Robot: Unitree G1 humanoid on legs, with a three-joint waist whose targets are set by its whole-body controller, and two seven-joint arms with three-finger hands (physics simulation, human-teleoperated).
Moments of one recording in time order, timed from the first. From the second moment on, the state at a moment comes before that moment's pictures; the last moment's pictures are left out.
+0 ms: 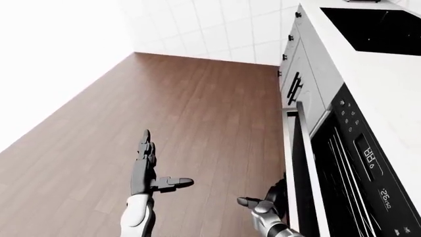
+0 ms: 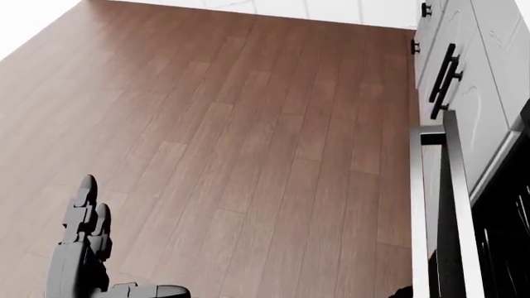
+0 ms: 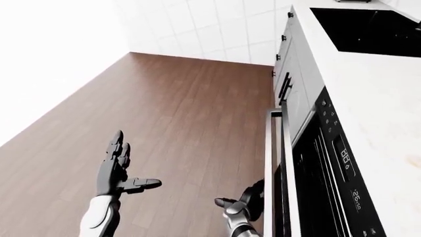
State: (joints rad) left arm 0.05 0.02 0.08 -0.05 -0.02 0.03 0.01; right arm -0.50 0.09 -0.27 1.40 -0.25 -0.07 -0.81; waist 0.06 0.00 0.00
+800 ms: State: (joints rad) left arm 0.06 0.02 0.07 -0.07 -0.01 0.04 0.01; right arm -0.47 -0.02 -0.27 1.42 -0.22 -0.05 -0.80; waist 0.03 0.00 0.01
